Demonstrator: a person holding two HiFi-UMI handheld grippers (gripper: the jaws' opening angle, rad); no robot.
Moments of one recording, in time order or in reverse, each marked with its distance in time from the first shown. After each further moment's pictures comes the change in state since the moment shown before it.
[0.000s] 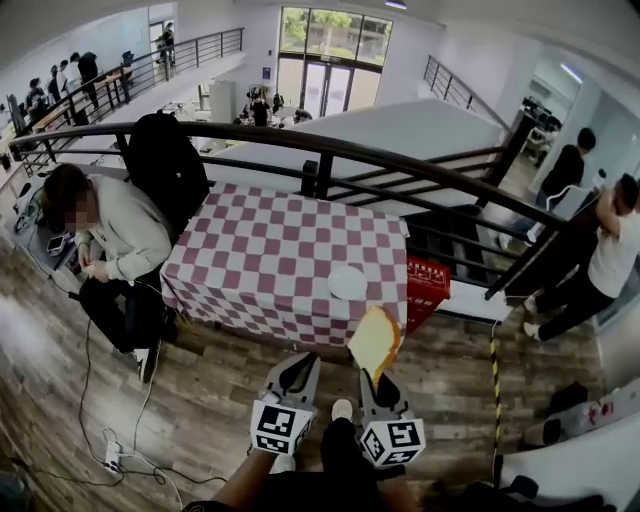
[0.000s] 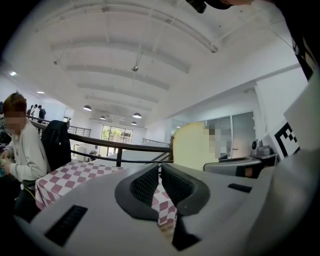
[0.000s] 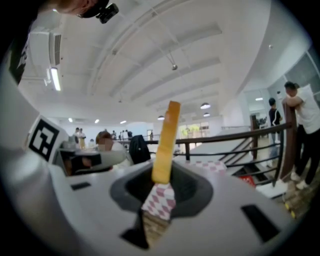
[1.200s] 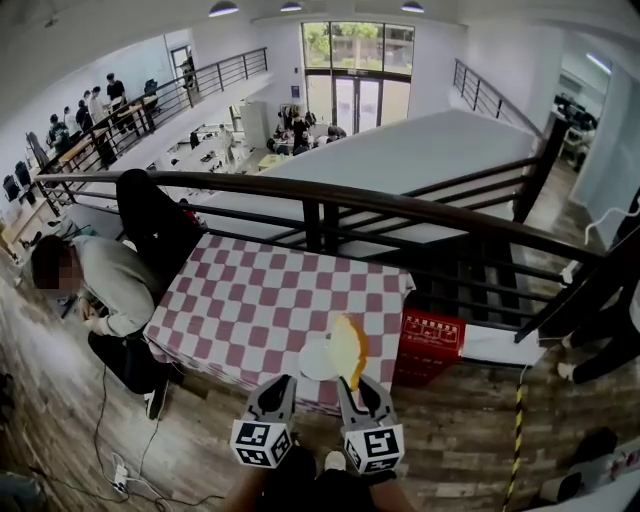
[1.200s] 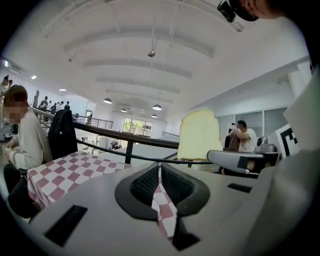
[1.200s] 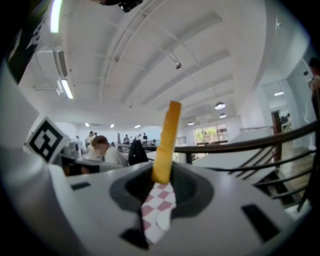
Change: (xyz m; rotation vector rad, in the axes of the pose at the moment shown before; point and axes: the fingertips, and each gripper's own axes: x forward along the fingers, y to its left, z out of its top) left arm 0.245 0.043 -0.006 -0.113 0.092 0.256; right arm 0.197 -0.187 0.059 -0.035 -0.041 0.212
